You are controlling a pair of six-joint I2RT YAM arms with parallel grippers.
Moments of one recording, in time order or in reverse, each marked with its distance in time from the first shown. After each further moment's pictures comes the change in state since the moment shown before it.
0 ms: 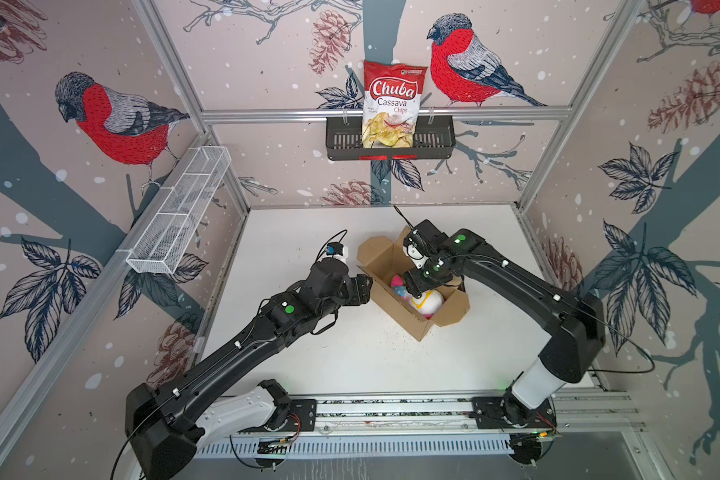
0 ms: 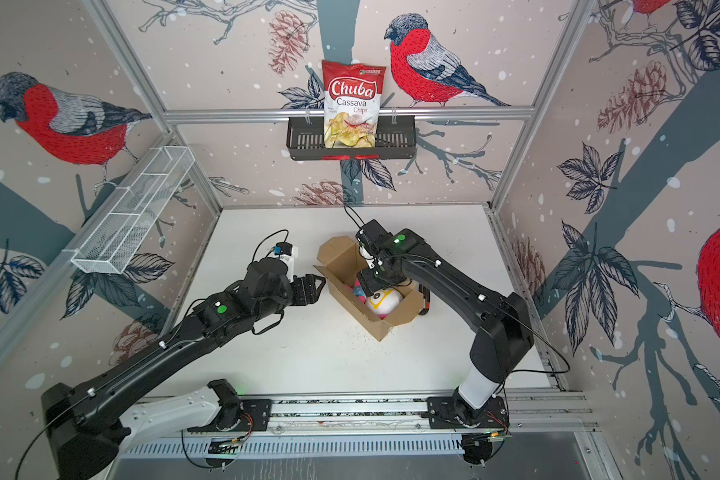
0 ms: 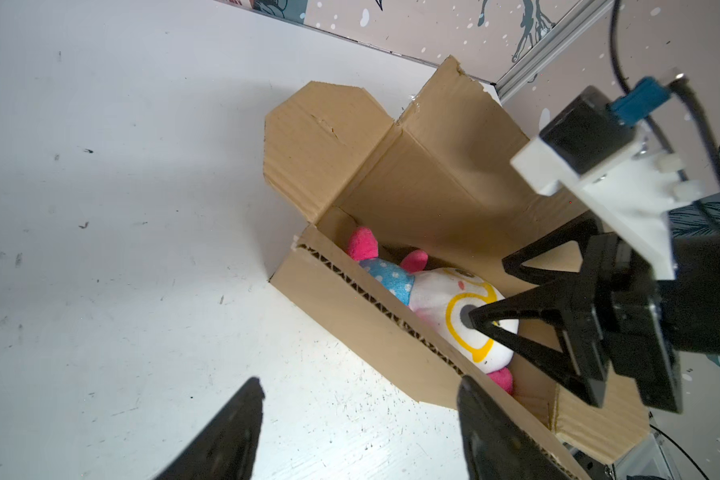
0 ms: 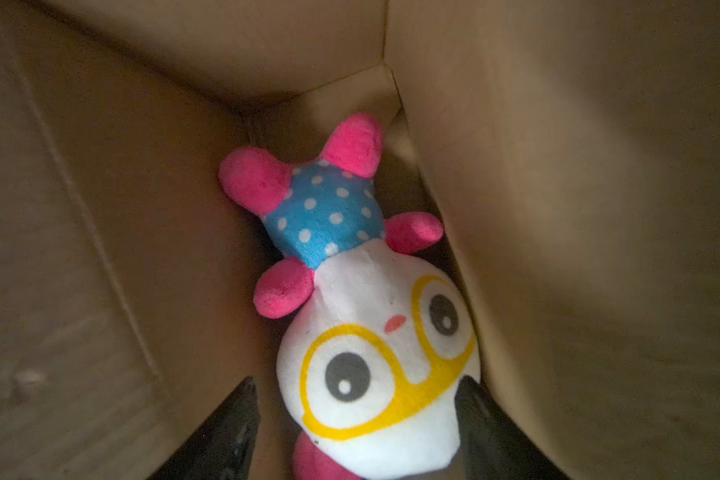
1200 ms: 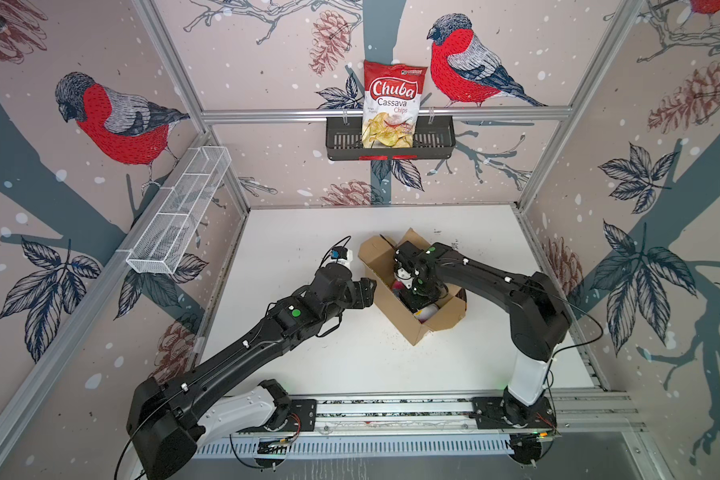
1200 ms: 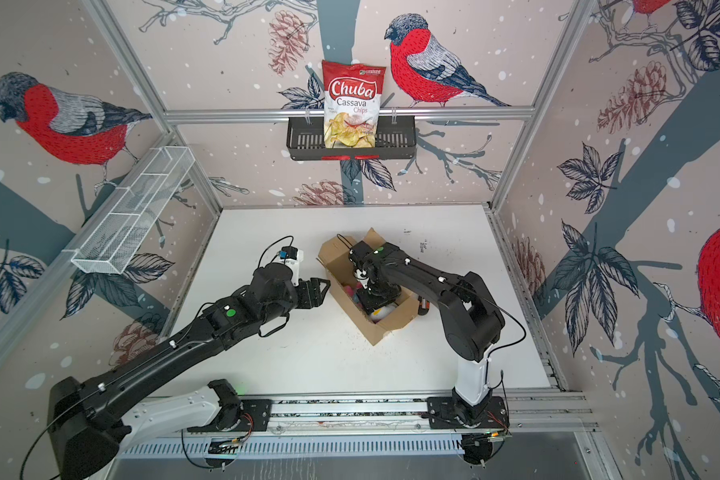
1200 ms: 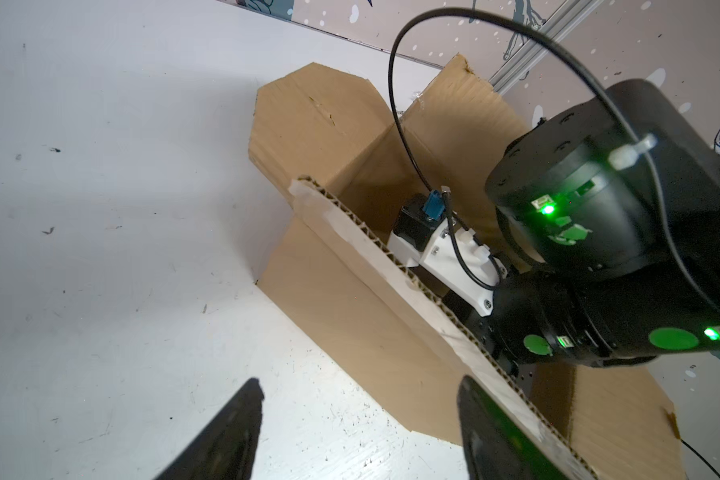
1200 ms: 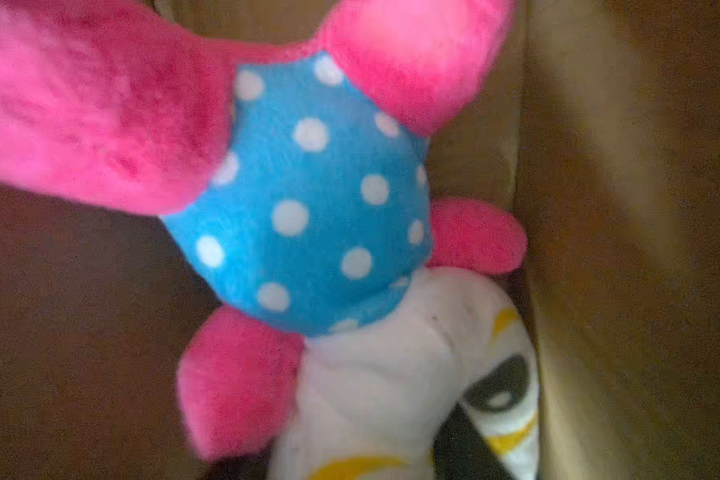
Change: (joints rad) left arm -0.011 0.008 -0.080 0.118 0.001 0.008; right arm 0.011 0.180 -0.116 0.069 -0.078 -0.015
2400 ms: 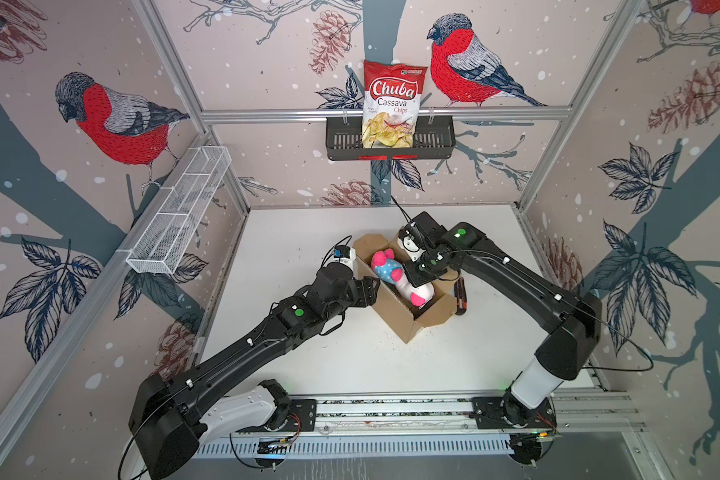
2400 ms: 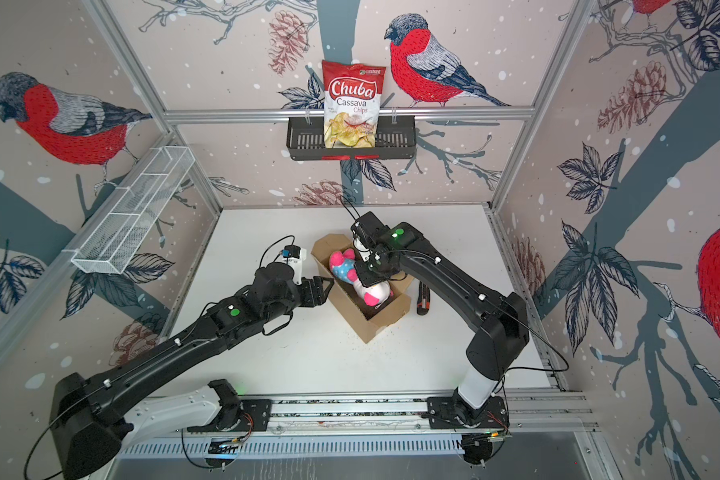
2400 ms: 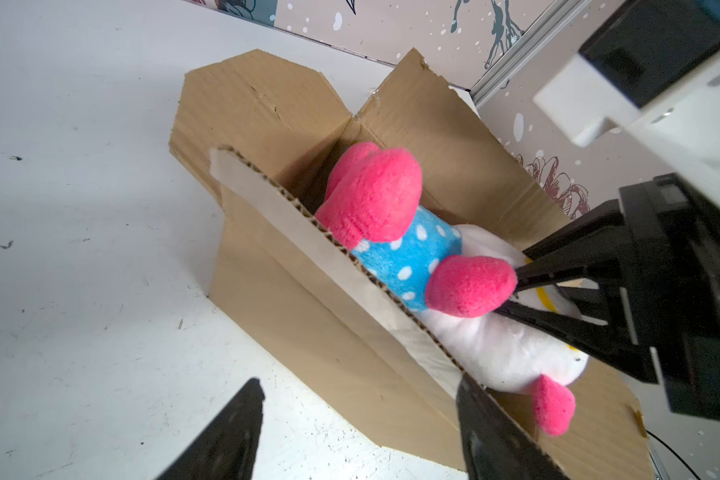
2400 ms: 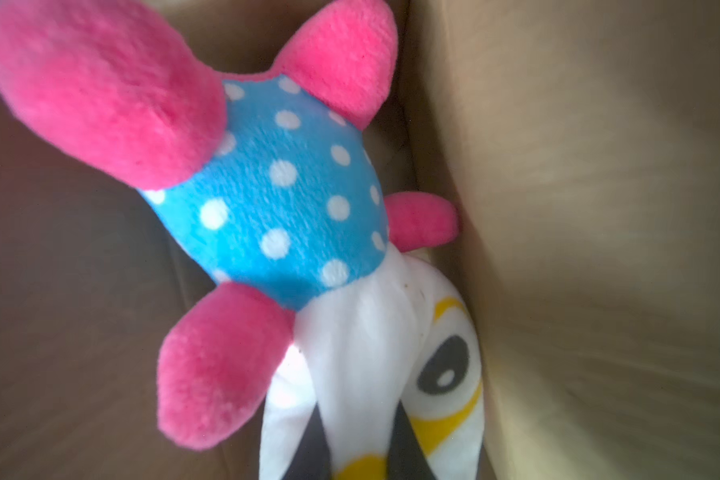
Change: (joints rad) left arm 0.000 0.016 -0.016 0.076 0.024 -0.005; right arm 0.008 -0.181 0.237 -0.085 0.053 0.051
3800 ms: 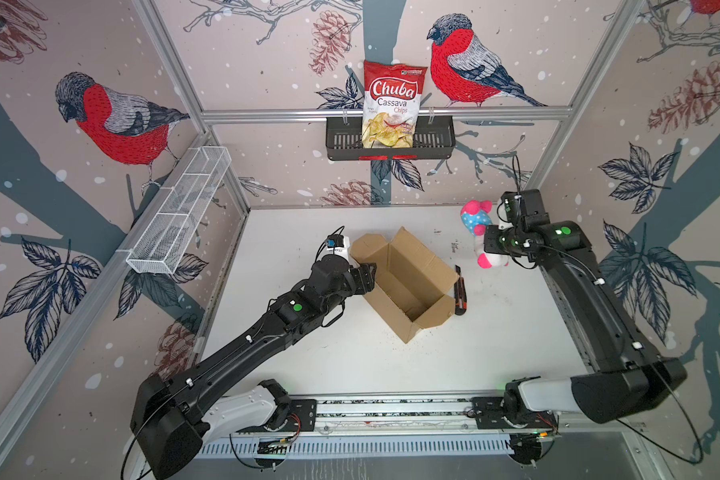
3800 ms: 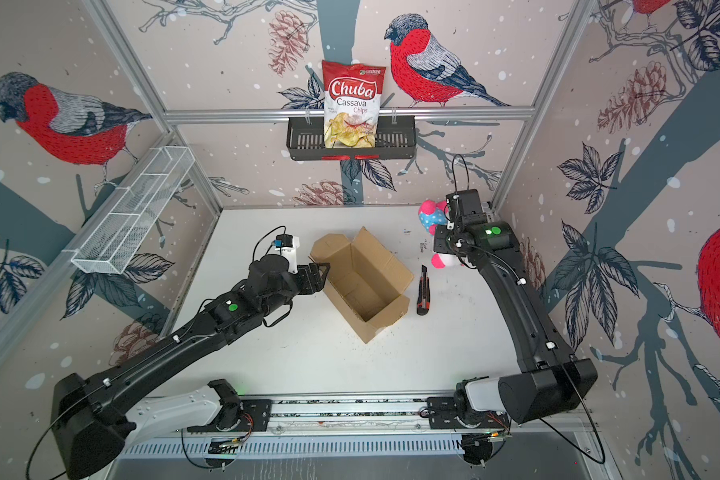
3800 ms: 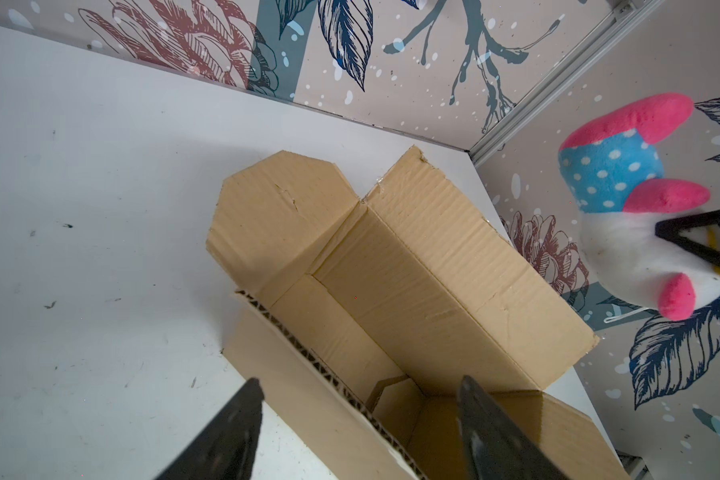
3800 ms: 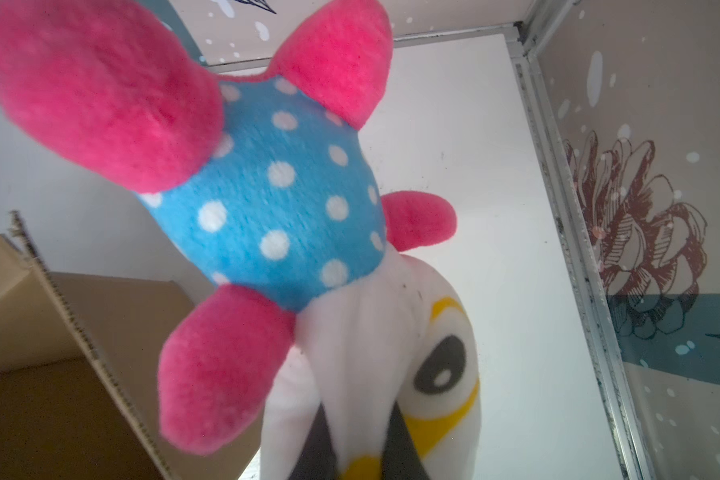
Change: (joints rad) left arm 0.043 0.010 0.038 0.064 -0.076 0.019; right arm -0.533 -0.308 -0.138 0.118 0.186 0.014
